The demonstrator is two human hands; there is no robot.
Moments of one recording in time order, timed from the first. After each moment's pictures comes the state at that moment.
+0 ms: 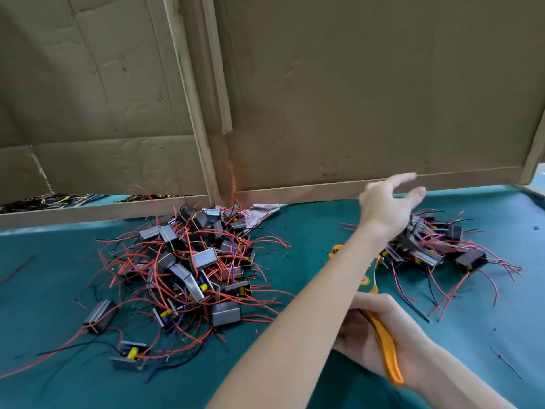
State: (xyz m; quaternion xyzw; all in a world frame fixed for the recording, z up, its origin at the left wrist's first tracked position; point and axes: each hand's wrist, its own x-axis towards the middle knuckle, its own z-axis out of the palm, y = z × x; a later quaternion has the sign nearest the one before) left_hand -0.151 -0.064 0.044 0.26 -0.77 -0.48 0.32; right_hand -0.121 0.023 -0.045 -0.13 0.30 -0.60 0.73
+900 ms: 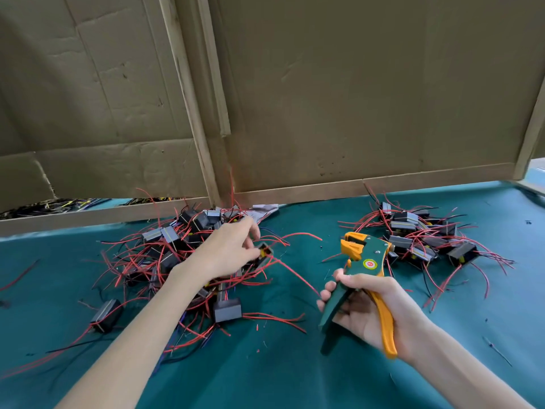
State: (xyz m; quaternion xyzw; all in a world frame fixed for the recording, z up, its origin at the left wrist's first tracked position) left_hand 0.052 -0.152 0.023 0.38 -0.90 -0.16 0.11; right_hand -0.129 0.024 -0.035 -0.12 0.33 -0.65 0.67
